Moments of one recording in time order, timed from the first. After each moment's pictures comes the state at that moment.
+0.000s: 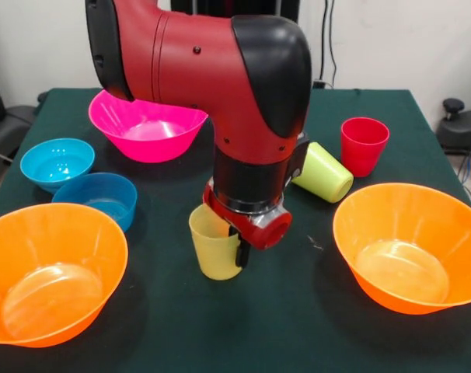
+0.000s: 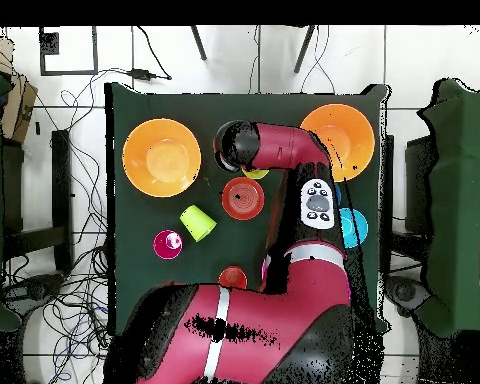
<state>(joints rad) -0.22 -0.27 0.01 1.09 -0.12 0.71 2.50</state>
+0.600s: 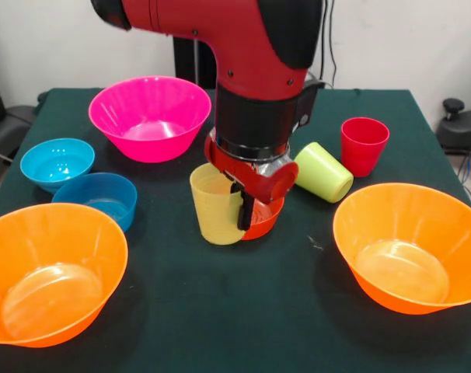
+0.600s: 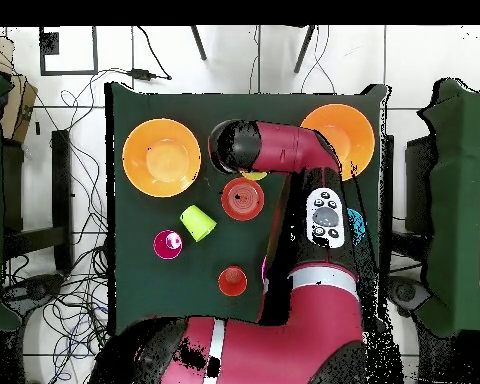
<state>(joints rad) -0.22 -0.42 0.01 1.20 -0.12 0.71 2.50</state>
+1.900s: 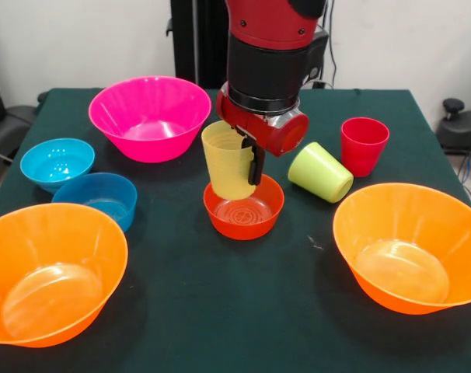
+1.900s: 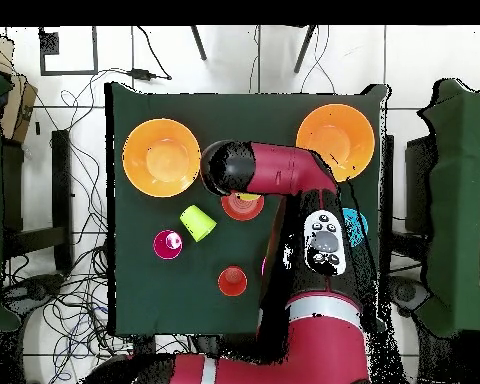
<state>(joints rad) -0.21 -0.53 0.01 1.39 -0.12 0.69 2.50</state>
